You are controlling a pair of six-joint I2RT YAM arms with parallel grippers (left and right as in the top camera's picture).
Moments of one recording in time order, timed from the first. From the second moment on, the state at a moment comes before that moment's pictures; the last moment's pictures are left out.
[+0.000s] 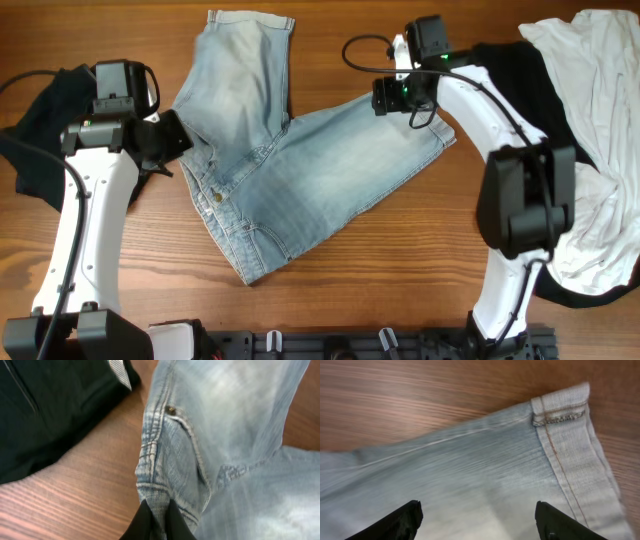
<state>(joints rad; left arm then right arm) 0.07 1.48 1.27 -0.96 0.00 -0.38 0.21 2.13 1.64 -0.70 -0.16 0.09</state>
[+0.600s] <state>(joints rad) 0.07 1.49 1.27 -0.97 -0.03 -0.39 0.32 2.14 1.64 -0.64 -0.14 0.12</state>
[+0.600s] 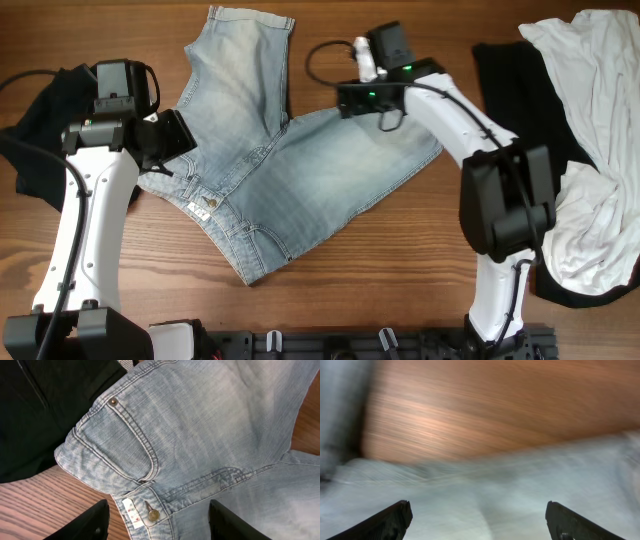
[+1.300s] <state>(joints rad) 0.07 1.49 1.27 -0.95 -0.03 -0.40 -0.01 2.14 1.52 -1.05 -0.10 0.39</state>
